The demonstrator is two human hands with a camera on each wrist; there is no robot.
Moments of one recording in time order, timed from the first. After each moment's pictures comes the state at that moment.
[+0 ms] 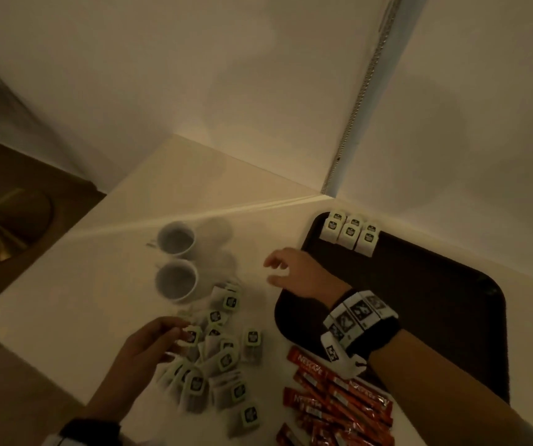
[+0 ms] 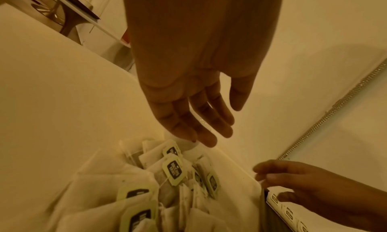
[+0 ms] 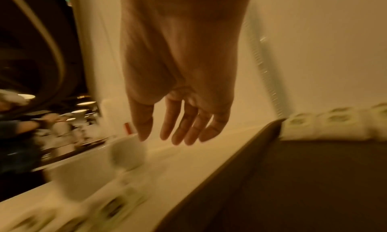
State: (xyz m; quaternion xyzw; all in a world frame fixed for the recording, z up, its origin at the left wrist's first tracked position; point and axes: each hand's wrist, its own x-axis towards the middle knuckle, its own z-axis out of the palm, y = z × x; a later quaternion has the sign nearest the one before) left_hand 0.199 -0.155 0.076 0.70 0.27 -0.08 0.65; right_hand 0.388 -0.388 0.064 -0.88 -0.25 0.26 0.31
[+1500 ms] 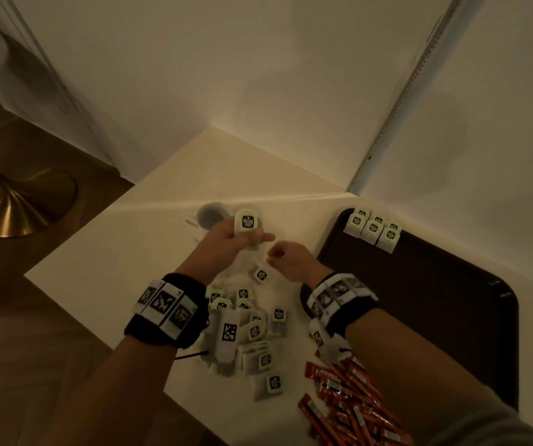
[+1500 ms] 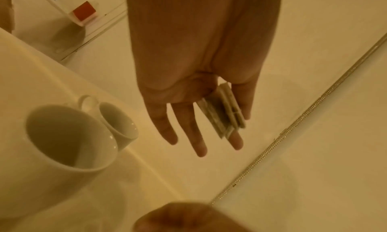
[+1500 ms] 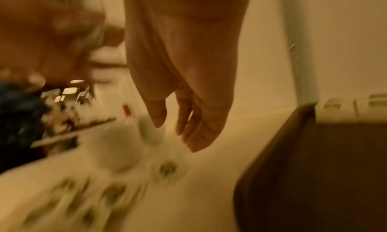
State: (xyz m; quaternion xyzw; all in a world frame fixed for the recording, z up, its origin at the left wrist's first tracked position) left_hand 0.287 -0.167 0.126 0.71 0.10 -0.06 0.70; right_hand 0.365 -0.319 0.050 -0.91 -0.18 0.25 0.27
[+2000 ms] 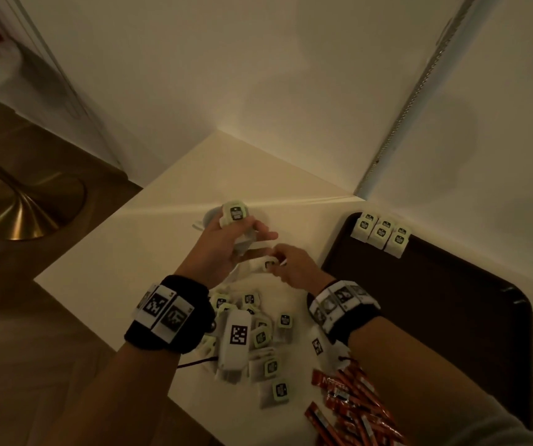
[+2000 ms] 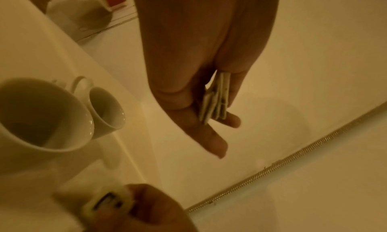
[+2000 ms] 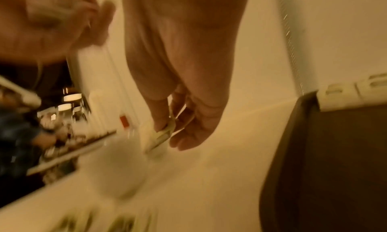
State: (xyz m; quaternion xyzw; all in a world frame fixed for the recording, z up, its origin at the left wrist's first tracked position) left_hand 0.288 -0.168 0.144 0.51 0.13 -0.02 0.85; right_hand 0.360 -0.313 0.046 -0.88 -0.19 0.25 0.36
